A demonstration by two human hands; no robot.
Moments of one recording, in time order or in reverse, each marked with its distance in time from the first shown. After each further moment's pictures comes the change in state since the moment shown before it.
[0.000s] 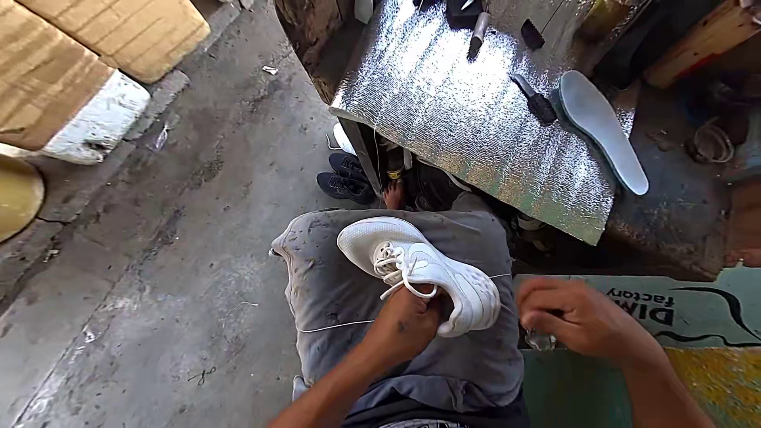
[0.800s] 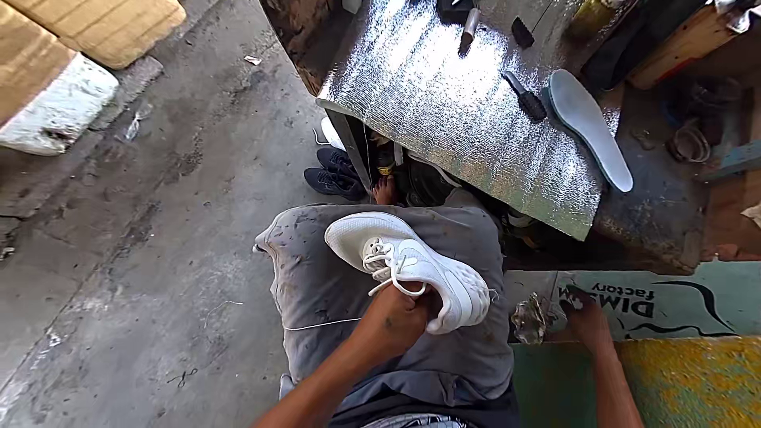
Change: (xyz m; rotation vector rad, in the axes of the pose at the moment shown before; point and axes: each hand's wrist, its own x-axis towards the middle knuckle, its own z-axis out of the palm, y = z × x) left_hand -0.004 -0.003 -0.003 -0.039 -0.006 -0.014; right_hand -0.137 0.141 0.052 -0.130 0.540 1.053
